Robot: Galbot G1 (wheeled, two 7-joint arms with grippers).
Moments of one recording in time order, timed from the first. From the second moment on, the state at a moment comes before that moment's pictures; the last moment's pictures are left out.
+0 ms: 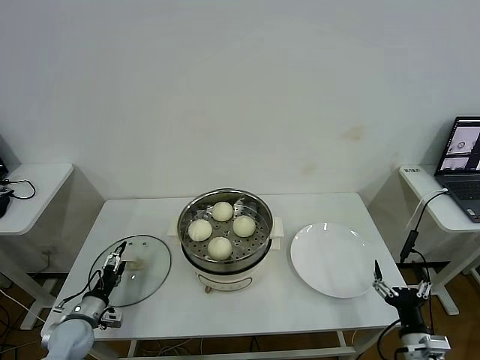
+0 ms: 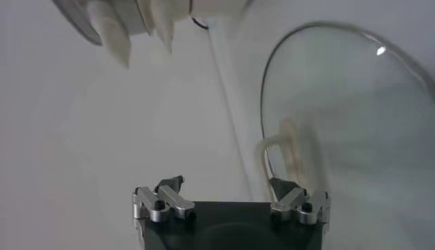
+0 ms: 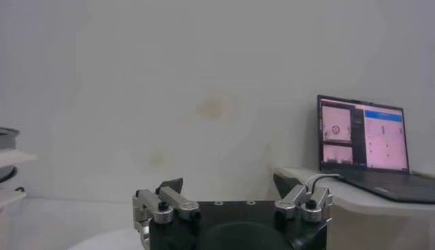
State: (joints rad) left arm 1.22 -1.01 -0.51 -1.40 1.29 -0.08 -0.17; right arm -1.58 1.42 0.89 1.88 0.20 0.22 -0.14
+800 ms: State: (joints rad) left arm 1.11 -1.02 -0.47 -1.30 1.29 -0.08 -0.15; right arm -1.60 1.43 0.88 1.89 0.20 0.22 -0.15
